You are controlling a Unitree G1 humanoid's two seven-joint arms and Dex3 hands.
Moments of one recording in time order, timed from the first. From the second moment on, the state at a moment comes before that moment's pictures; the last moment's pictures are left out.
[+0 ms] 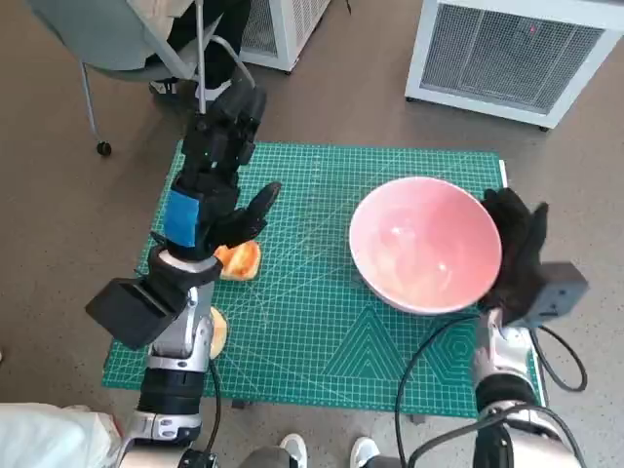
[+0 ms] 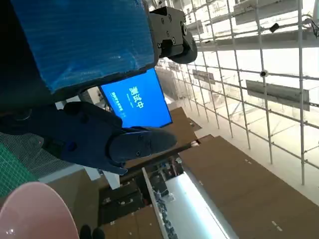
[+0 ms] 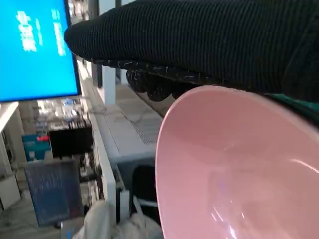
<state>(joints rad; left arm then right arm) -0.52 0.11 0.10 0.29 -0.20 -0.55 -0.34 -0.74 -0.15 -0.35 1.30 0.15 -0.67 0.08</state>
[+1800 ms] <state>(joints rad) -0.46 0.61 0.10 0.30 0.15 -0.43 -0.42 -0.90 -0.15 -0.30 1.17 0.12 -0.86 0.16</state>
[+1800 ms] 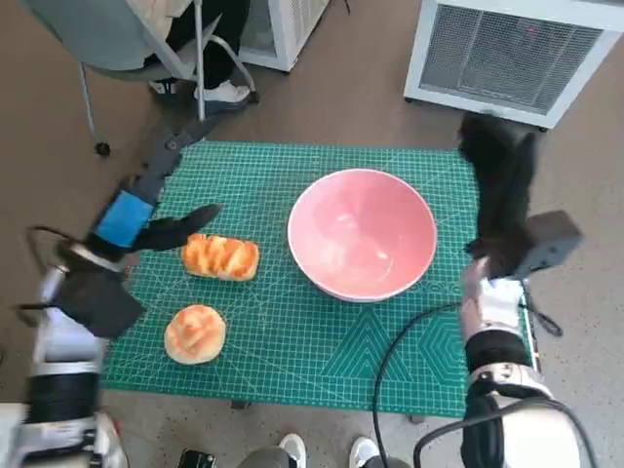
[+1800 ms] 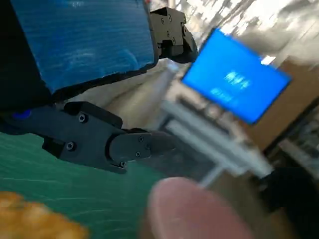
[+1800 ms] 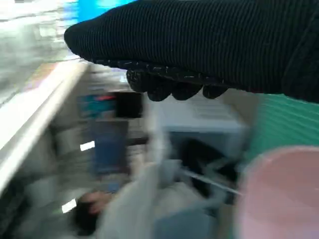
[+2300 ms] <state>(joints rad) -0.57 0.74 -0.07 0.39 0.26 -0.16 -0.65 -0.87 -0.12 -0.24 0.95 0.23 -1.10 0.43</state>
